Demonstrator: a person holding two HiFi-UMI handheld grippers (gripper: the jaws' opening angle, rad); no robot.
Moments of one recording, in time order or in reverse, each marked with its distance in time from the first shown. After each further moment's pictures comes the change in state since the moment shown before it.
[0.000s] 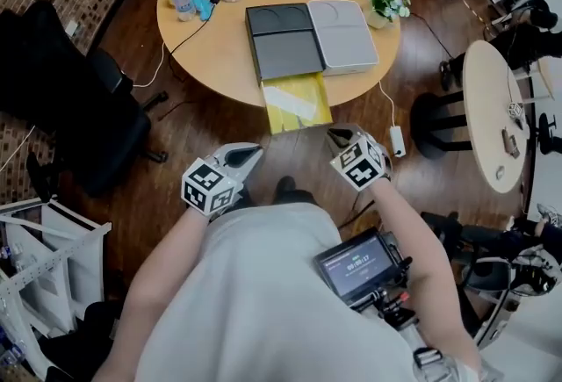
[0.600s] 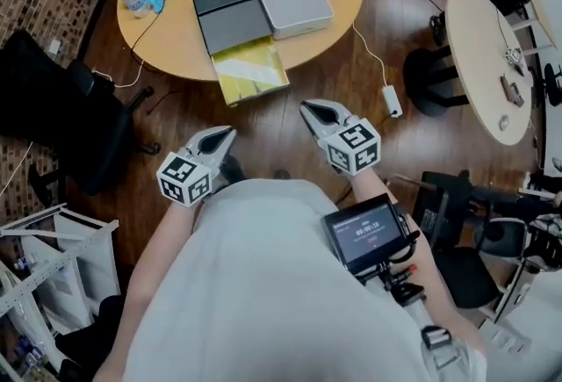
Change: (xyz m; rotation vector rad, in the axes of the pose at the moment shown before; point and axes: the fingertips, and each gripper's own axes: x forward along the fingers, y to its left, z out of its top) left arm 0.029 -0.059 -0.002 0.027 0.008 0.088; right arm -0.089 -0.005 -0.017 0.494 -0.585 0.097
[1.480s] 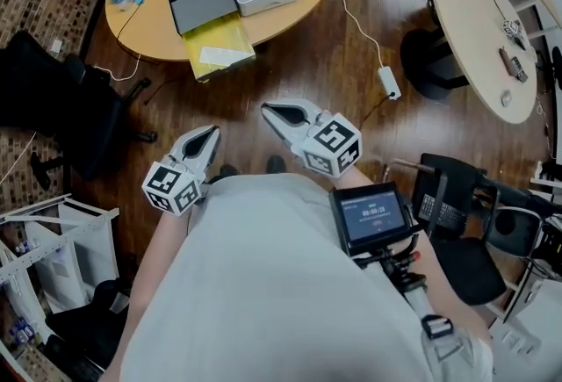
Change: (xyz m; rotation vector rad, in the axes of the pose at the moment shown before) left arm -0.007 -0.106 -0.022 0.039 -0.042 0.097; right arm -0.084 0.074 -0.013 0.021 -0.157 0.248
